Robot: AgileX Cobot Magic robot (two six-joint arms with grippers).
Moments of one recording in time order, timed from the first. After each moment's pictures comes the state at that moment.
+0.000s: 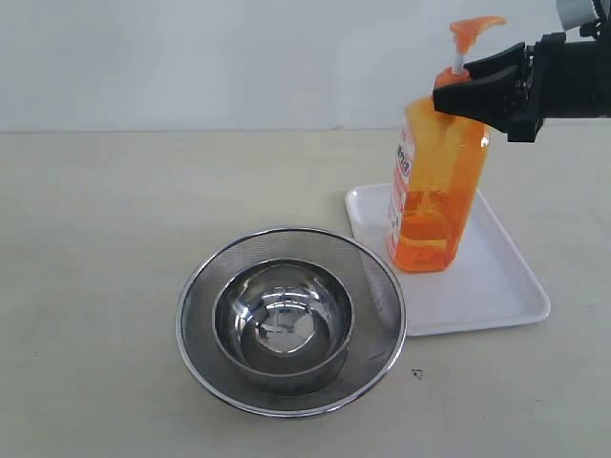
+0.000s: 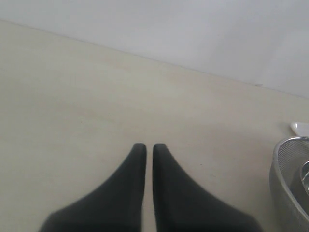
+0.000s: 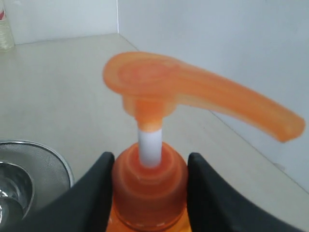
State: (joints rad) left arm -0.05 0.00 0.00 0.16 0.33 -0.40; right arm -0.12 1.84 -1.17 -1.56 -1.19 0.97
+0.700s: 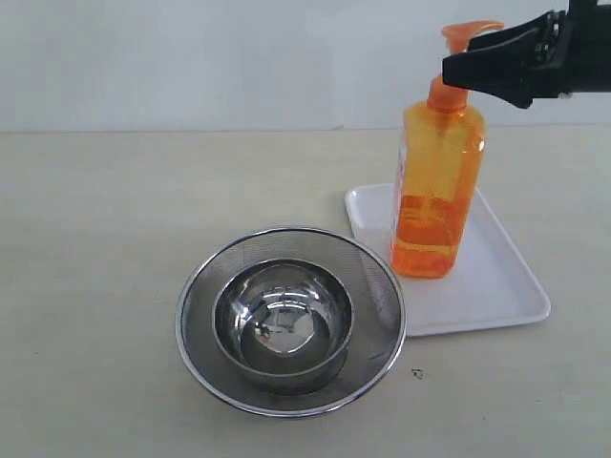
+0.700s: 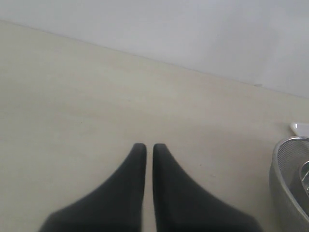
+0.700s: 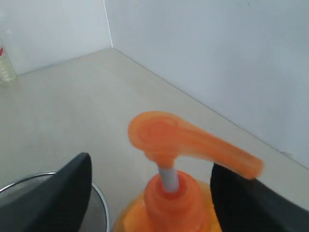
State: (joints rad) left arm -0.05 0.00 0.00 0.16 0.33 -0.40; right arm -0.12 1.66 -1.09 -1.58 -1.13 1.23
